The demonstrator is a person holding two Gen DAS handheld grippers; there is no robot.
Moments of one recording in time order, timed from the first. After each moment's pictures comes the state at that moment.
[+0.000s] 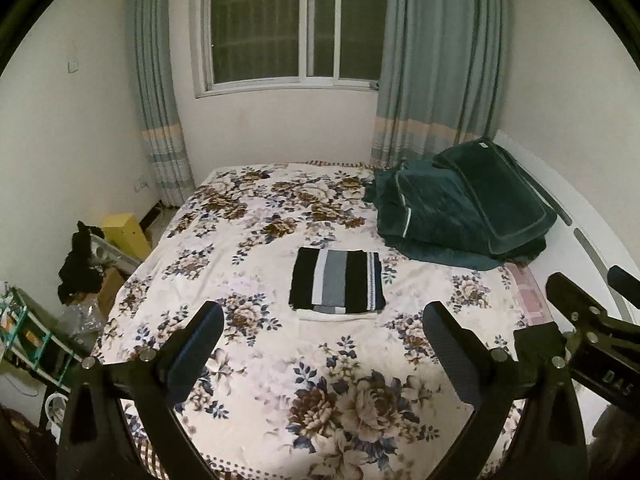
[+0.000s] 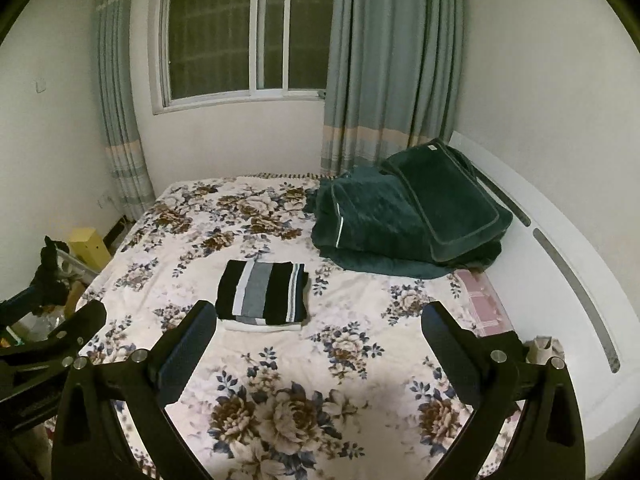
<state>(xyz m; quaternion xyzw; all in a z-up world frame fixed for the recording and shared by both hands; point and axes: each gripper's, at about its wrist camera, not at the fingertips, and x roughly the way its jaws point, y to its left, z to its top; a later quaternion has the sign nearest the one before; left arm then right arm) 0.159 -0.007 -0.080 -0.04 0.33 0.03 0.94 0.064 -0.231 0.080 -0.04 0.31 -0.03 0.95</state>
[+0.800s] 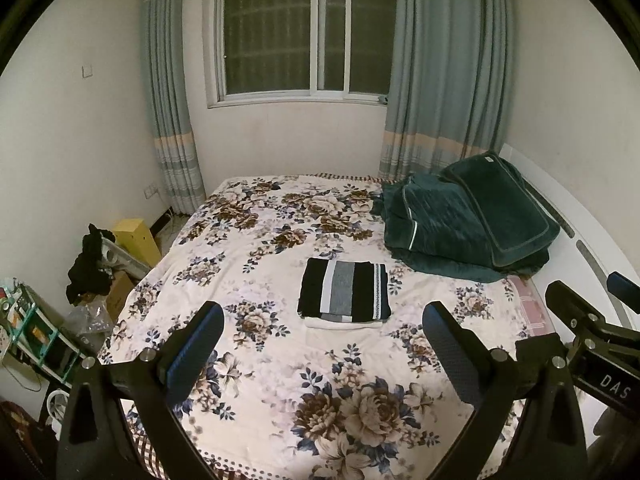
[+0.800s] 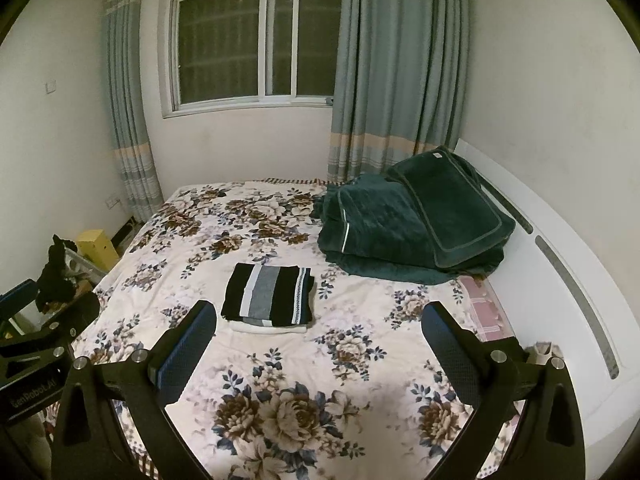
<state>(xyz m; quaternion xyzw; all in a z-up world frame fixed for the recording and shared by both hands) 0.138 -0.004 -0.066 -0.04 0.30 0.04 0.95 0.055 -0.236 0.102 -0.05 0.31 -0.01 0.95</state>
